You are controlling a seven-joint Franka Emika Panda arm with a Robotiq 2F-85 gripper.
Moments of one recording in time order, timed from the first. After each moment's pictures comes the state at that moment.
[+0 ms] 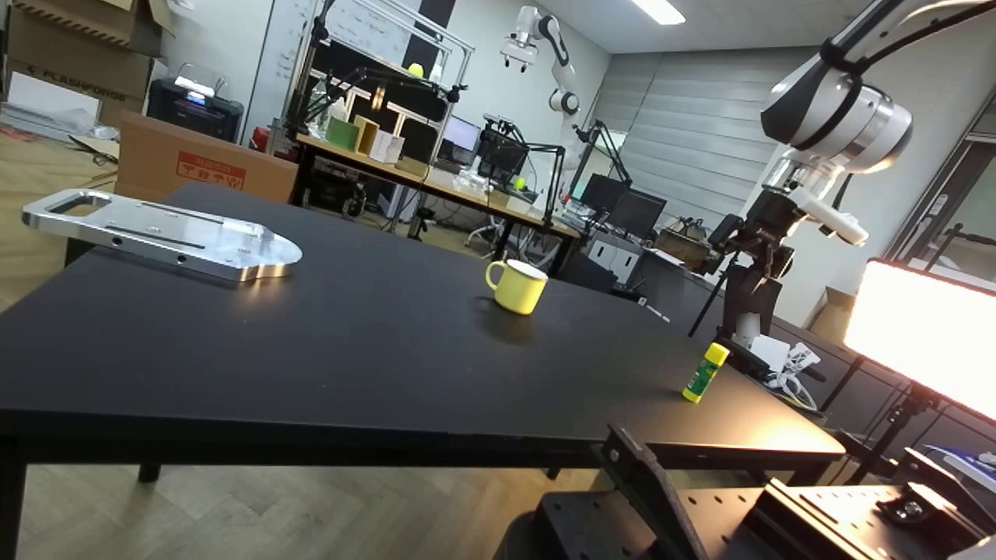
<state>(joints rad) -0.20 0.26 -0.25 -2.27 0.25 2.53 -0.43</state>
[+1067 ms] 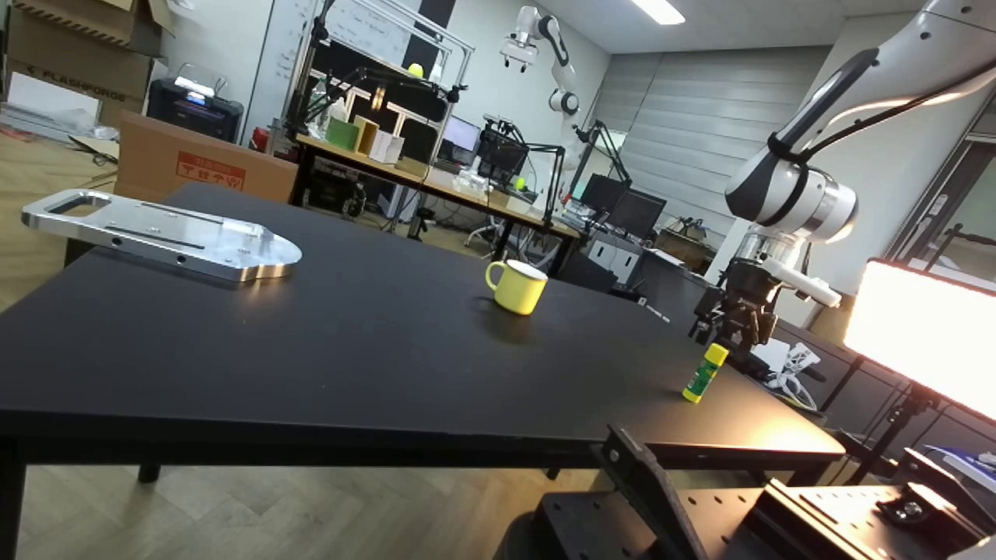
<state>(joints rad) -0.34 0.58 -0.18 -2.09 0.17 2.48 -0.39</state>
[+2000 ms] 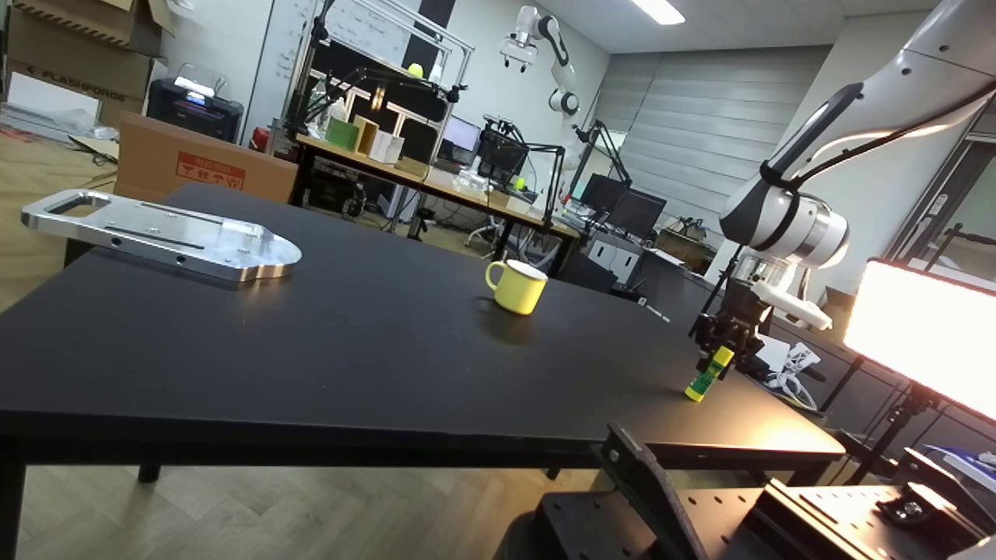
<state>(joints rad) -0.41 0.68 -0.12 -2.04 0.18 2.58 -0.37</state>
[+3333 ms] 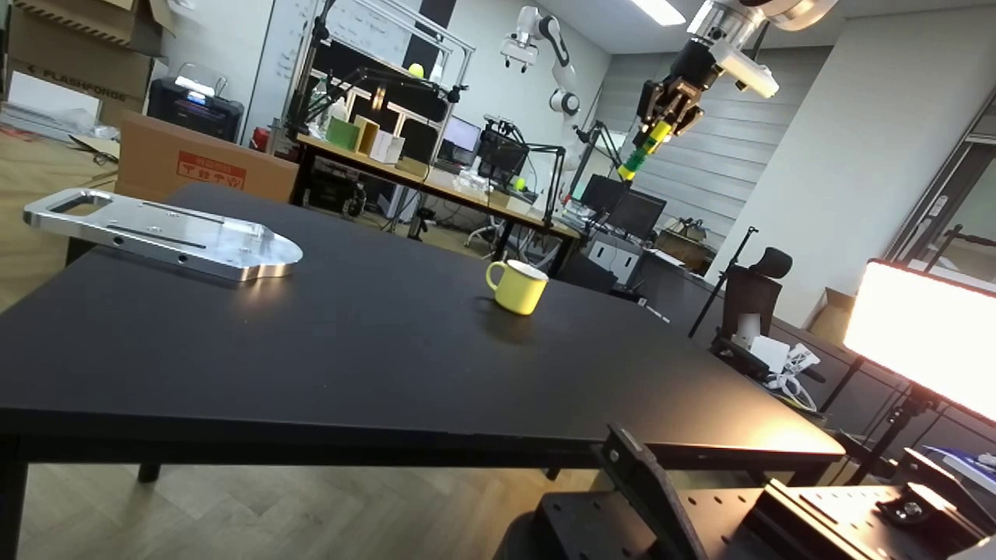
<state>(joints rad) -0.04 0.12 -0.03 -2.03 -0.04 2.47 -0.13</state>
